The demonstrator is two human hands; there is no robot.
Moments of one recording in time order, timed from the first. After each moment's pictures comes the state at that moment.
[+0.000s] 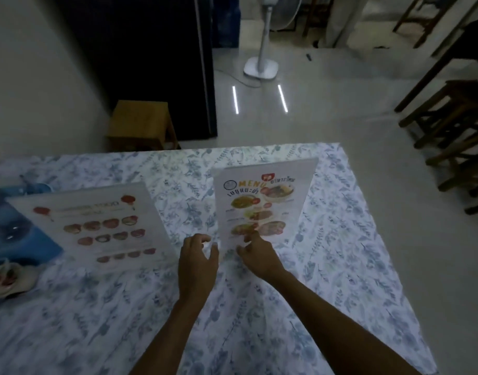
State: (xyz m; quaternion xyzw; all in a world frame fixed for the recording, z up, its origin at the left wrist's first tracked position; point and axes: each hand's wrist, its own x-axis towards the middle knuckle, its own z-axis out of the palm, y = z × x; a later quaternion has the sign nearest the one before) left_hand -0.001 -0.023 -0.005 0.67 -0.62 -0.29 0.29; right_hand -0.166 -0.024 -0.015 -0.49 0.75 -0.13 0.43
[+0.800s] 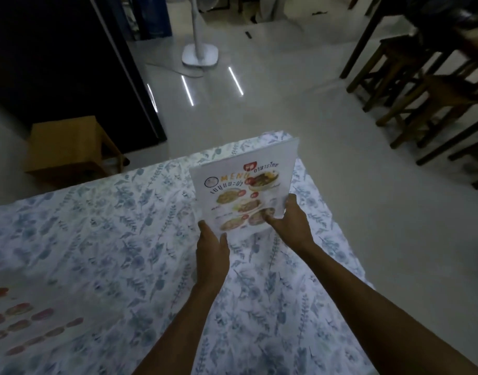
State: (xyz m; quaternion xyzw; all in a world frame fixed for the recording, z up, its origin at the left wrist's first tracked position) left_hand -0.177 -0.083 -0.012 0.65 -0.60 -0.43 0.20; right_hand -0.369 -0.052 -0.002 -0.35 0.84 -0.31 0.28
